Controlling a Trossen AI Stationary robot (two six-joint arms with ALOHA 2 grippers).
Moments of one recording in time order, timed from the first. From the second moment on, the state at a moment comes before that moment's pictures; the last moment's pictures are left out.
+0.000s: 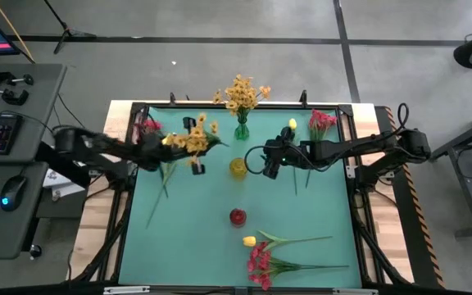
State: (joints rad) left arm 0.19 1.46 0.42 1.51 0.07 0.29; right arm -0.05 1.45 0.88 -0.23 0.47 0.08
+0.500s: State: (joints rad) left arm 0.34 1.85 0.74 1.55 0.20 0.33; right arm -0.05 1.45 0.88 -0.18 0.52 0.04
